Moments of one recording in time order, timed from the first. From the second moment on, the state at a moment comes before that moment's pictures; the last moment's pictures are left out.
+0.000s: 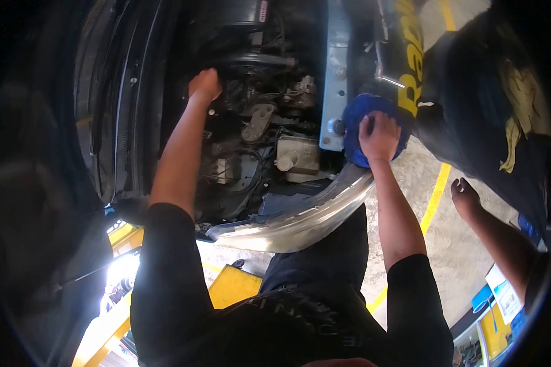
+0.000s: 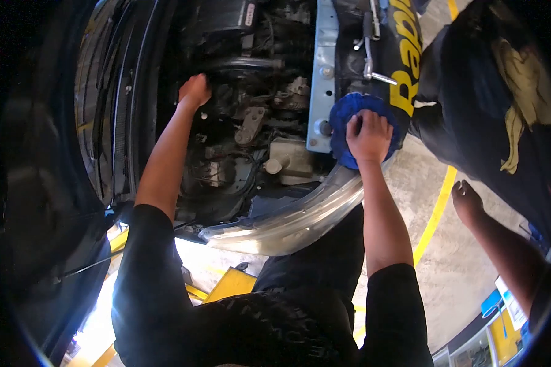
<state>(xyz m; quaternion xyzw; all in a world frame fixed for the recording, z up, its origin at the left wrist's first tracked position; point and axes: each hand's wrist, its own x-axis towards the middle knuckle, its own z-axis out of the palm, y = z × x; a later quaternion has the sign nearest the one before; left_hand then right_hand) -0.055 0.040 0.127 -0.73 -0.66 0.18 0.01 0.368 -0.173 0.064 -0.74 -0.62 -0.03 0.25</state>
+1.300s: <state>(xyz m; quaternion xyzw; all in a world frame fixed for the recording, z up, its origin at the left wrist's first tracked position) -0.053 0.050 0.128 -0.67 -0.71 0.20 -0.03 0.368 -0.173 0.063 -0.75 -0.61 -0.03 0.26</state>
